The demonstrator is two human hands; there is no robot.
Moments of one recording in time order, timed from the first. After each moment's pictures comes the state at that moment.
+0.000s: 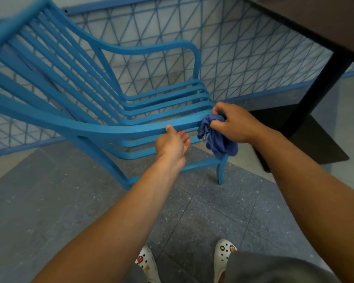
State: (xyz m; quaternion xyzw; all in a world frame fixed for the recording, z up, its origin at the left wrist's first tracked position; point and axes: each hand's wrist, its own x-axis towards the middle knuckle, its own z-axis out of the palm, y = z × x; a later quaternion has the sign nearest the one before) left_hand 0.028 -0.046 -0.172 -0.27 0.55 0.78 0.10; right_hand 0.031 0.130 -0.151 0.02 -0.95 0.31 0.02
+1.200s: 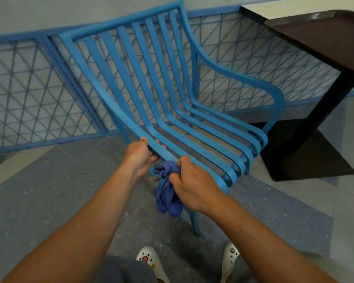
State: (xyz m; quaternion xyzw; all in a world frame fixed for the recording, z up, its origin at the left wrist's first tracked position) left_hand 0.029 -0.203 -0.165 -0.24 0.57 0.78 0.10; right_hand 0.148 -0.068 -0.146 0.02 -0.93 0.37 -0.07
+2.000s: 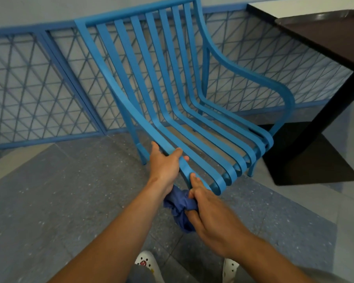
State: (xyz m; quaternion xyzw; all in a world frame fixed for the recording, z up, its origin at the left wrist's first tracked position) left_hand 0.062 -0.159 -0.178 -0.14 0.65 0.74 0.07; right_hand 0.193 -0.040 -0.194 0.10 -0.92 0.37 -0.09
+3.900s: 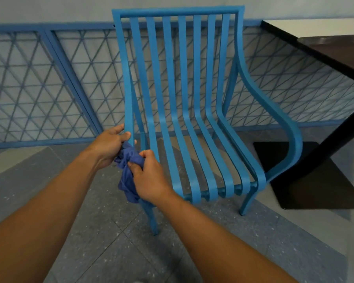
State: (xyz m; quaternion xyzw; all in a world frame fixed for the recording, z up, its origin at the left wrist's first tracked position) left_hand -0.075 -0.298 -0.155 -0.10 0.75 0.64 0.11; right_hand 0.012 -0.177 -0.187 0.01 -0.79 0.61 -0.06
